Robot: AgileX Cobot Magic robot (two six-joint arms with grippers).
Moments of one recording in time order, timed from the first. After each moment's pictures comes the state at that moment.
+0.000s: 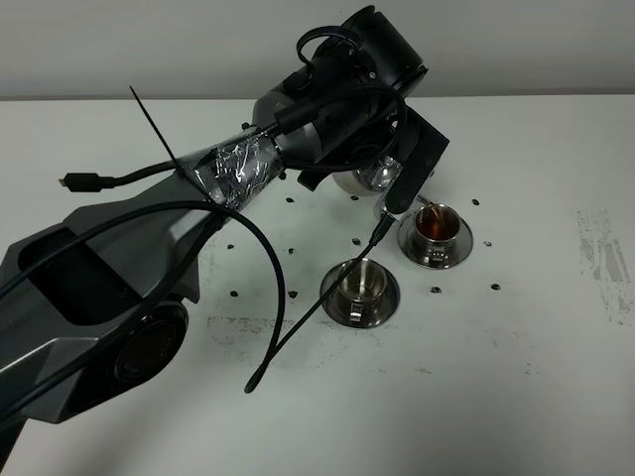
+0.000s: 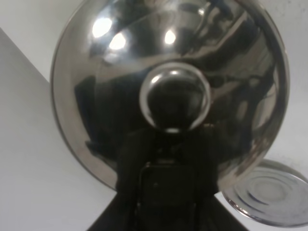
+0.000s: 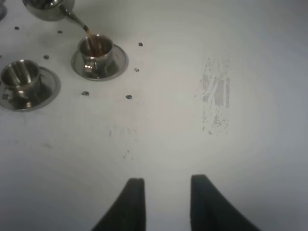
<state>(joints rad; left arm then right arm) -0.76 2.47 -2.39 0.45 1.10 1.37 -0.02 0.04 -0.52 0.09 1.11 -0.10</state>
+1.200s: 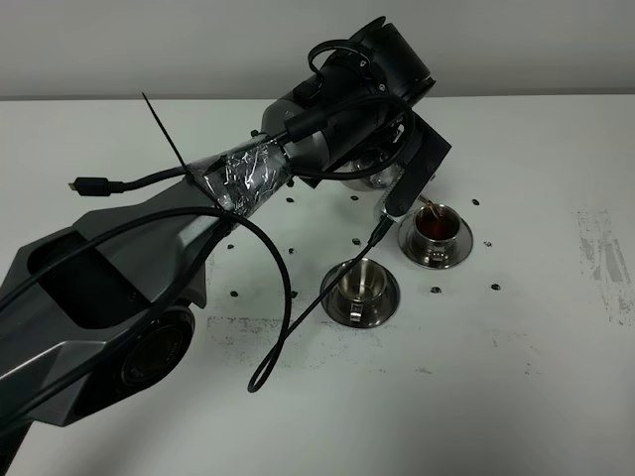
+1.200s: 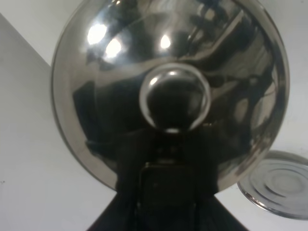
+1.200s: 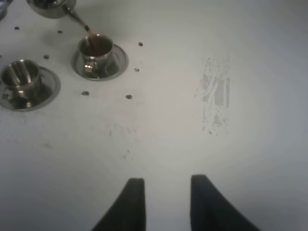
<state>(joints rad) -0.77 2.48 -2.39 0.51 1.07 1.37 -0.02 0.04 -0.52 0.09 1.11 -0.10</state>
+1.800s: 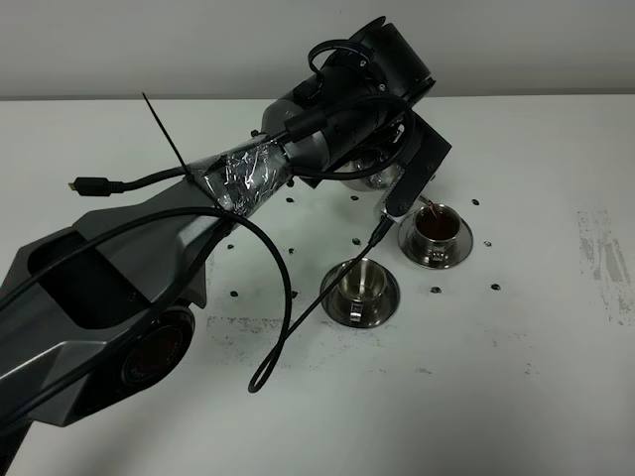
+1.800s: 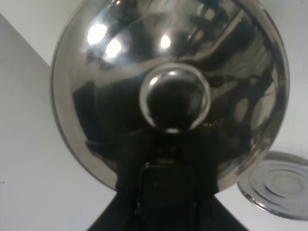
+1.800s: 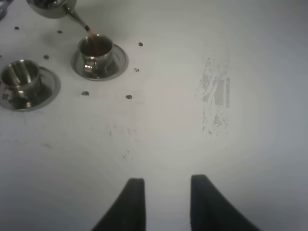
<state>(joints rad) -0.77 2.48 -2.39 0.51 1.07 1.37 -0.02 0.04 -0.52 0.09 1.11 -0.10</state>
